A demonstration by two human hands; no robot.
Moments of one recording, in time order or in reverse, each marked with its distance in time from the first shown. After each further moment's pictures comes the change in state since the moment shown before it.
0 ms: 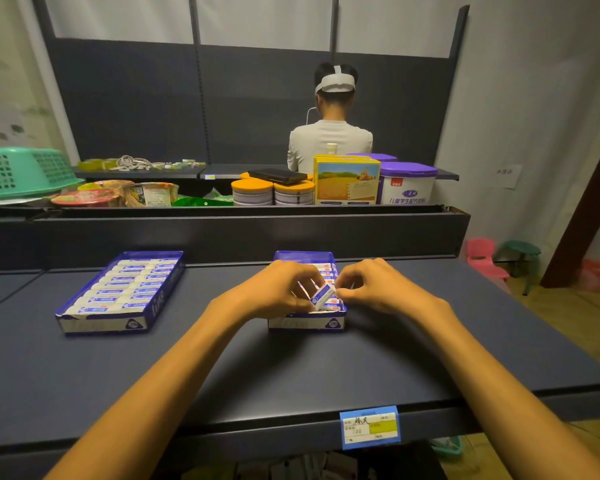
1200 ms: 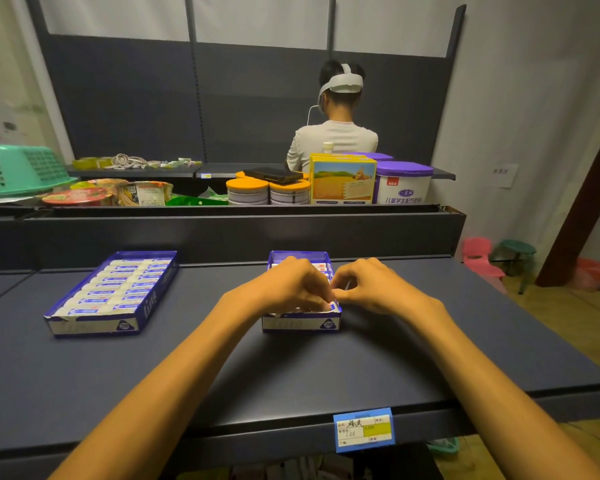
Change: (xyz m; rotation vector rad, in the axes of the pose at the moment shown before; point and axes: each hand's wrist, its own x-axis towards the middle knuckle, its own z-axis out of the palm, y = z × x) left_hand 0.013 0.016 0.003 0.066 -0.040 0.100; right_hand 0.004 0.004 0.003 -0.044 0.021 -0.006
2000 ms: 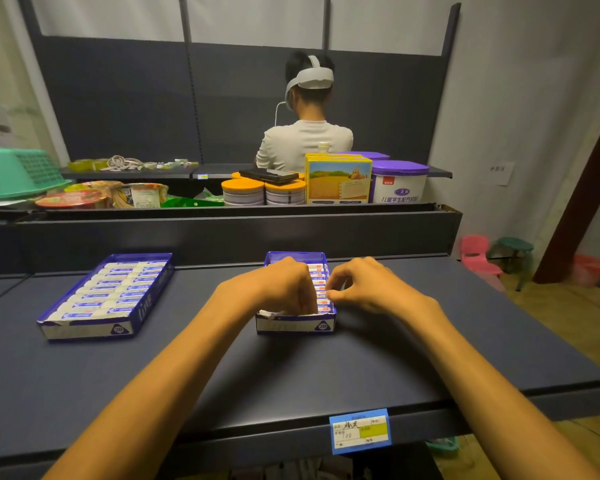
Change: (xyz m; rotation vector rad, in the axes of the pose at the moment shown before) left_hand 0.007 0.000 -0.009 0.219 -0.168 -0.074; right_hand -0.005 -0.006 -0.005 0.033 -0.016 0.024
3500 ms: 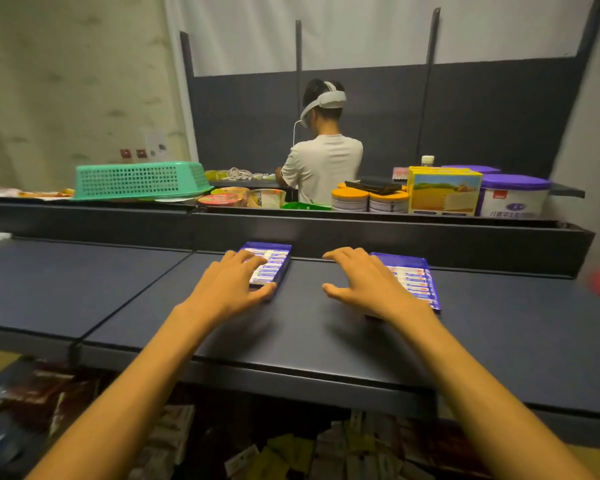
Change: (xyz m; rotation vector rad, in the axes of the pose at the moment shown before) left_hand -0.216 -0.090 0.018 0.238 0.500 -0.632; right_hand 0.005 -0.152 0.061 -0.224 0.180 -0.383
